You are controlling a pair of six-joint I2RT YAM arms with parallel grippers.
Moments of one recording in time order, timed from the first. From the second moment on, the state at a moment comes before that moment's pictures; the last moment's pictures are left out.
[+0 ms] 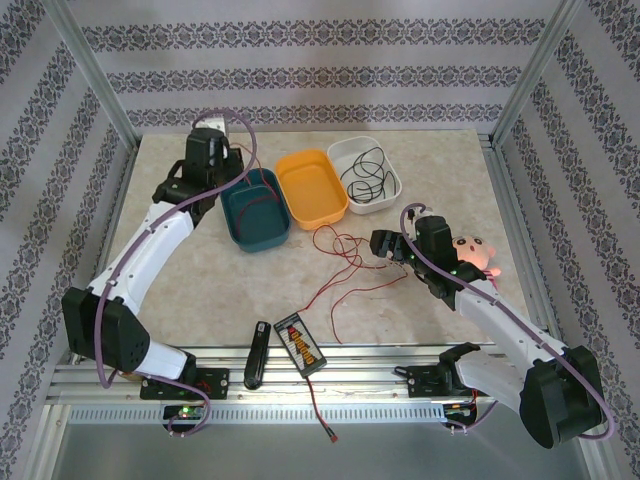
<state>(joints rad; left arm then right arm) -0.26 1.45 1.33 -0.43 -0.22 -0.29 0.34 1.03 0.58 -0.18 -0.03 0.47</state>
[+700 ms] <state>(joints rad) -0.26 1.79 1.49 -0.60 -0.30 -0.35 0.34 1.00 0.56 -0.18 -0.02 0.49</state>
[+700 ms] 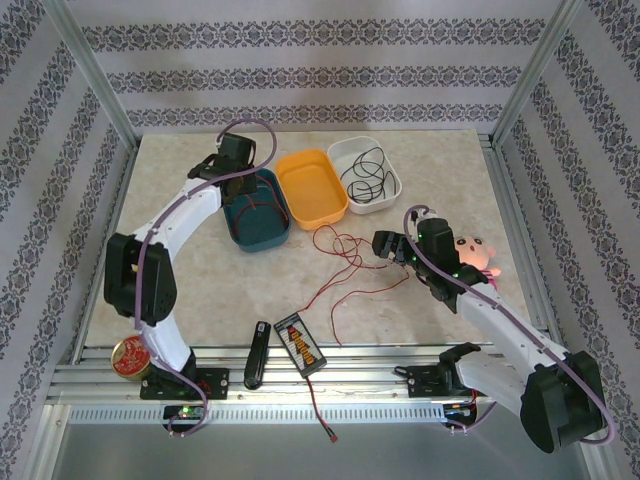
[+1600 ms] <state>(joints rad) -0.26 2.02 1.63 -0.73 -0.37 -0.36 0.34 0.96 0.56 -0.21 -0.02 0.49</state>
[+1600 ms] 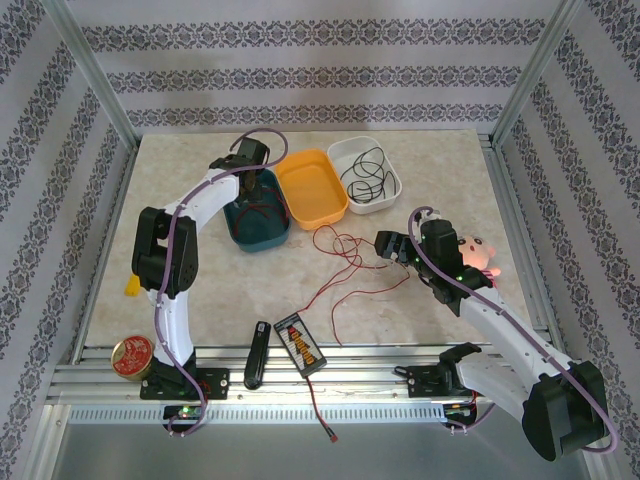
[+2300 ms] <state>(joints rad) -0.59 1.48 1.13 -0.39 -0.13 -0.34 0.31 0.98 0.58 -0.29 0.00 0.52</state>
